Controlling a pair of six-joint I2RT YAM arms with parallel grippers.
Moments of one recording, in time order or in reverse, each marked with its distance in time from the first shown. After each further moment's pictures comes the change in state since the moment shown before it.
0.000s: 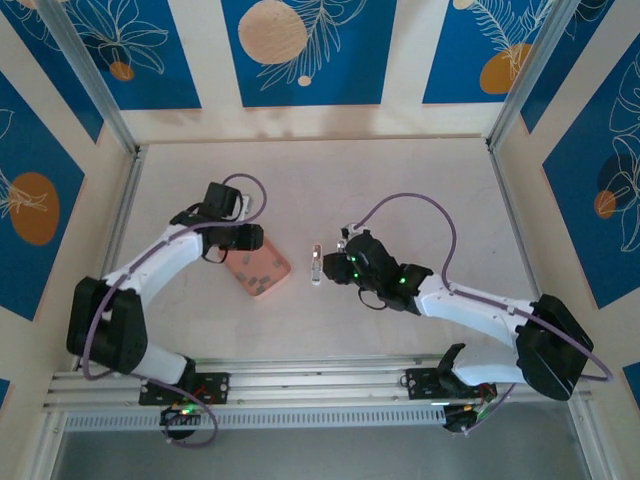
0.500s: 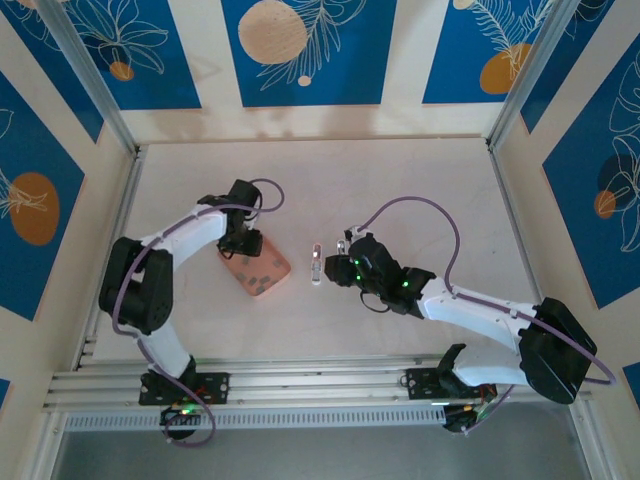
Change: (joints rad) left arm -0.036 0.253 0.156 -0.207 -0.174 0.040; right arm -0.005 -0.018 -0.029 0.020 -0.003 0.018
